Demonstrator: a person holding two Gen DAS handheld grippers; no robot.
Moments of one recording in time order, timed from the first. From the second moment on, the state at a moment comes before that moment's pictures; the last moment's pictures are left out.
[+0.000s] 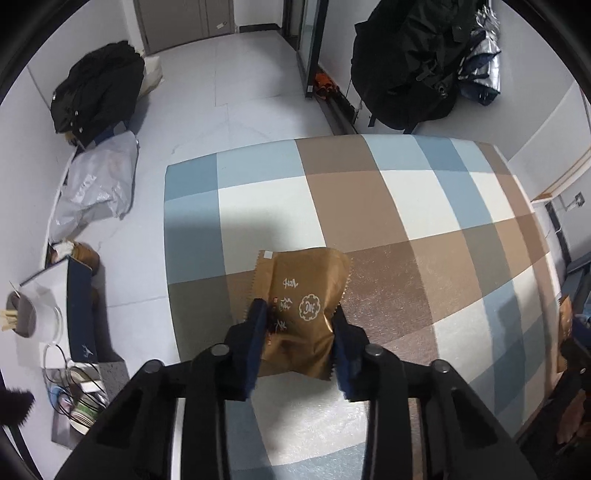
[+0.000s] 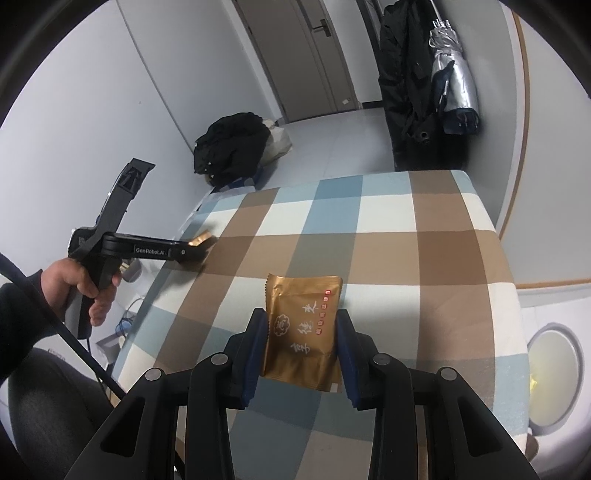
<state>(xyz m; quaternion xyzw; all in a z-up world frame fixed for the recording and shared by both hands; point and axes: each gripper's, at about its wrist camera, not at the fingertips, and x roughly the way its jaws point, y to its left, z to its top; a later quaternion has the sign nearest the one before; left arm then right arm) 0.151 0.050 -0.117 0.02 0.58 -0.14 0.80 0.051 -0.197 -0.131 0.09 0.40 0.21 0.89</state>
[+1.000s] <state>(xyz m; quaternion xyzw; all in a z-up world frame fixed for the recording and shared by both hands) 0.113 -0.031 -0.068 0.00 0.55 -0.20 0.81 0.018 -0.299 -0.038 0.12 0.31 0.16 0.93</state>
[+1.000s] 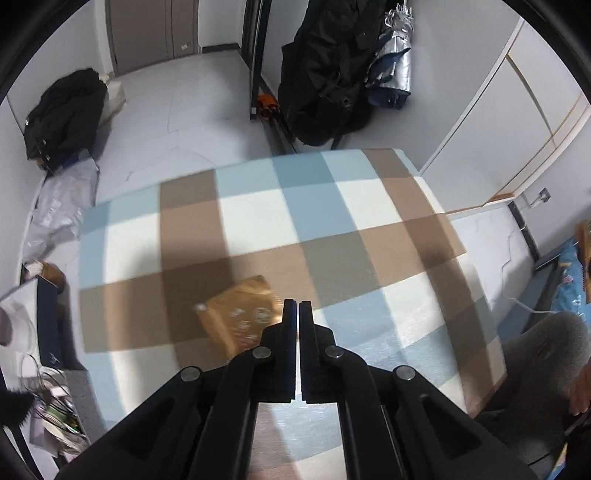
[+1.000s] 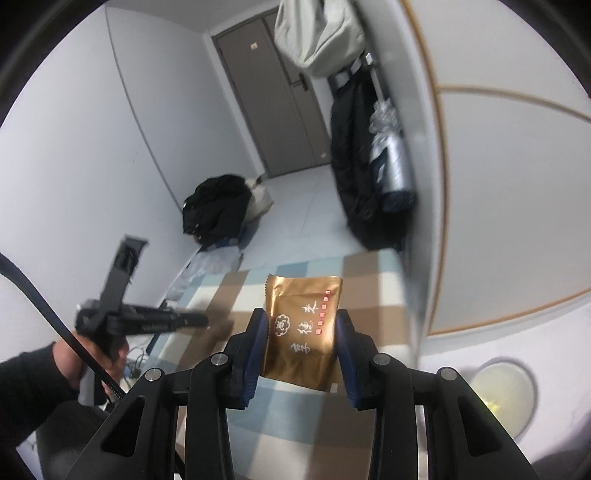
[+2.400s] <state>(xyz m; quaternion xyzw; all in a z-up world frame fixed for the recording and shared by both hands) 0.128 -0.029 -0.113 -0.01 0.62 0.00 0.78 0.017 -0.342 -0.078 0.18 0.32 0.16 0.91</state>
